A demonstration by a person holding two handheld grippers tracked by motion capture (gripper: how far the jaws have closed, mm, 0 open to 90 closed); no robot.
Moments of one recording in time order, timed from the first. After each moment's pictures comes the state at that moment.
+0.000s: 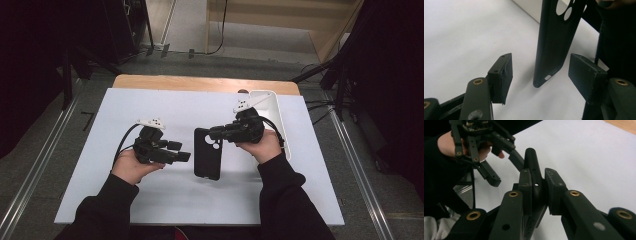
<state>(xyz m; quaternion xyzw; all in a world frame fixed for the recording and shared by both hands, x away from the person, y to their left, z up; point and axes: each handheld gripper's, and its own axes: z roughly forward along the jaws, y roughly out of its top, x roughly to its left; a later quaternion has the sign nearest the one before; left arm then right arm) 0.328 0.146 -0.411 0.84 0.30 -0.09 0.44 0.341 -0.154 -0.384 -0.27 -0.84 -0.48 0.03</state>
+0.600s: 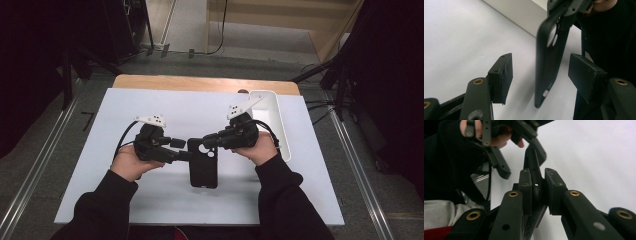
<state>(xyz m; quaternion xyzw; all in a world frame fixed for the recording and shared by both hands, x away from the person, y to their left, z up) 0.328 0.141 -0.397 0.85 0.26 -0.10 0.45 0.336 -0.140 -0.386 -0.20 -0.85 -0.48 0.08</state>
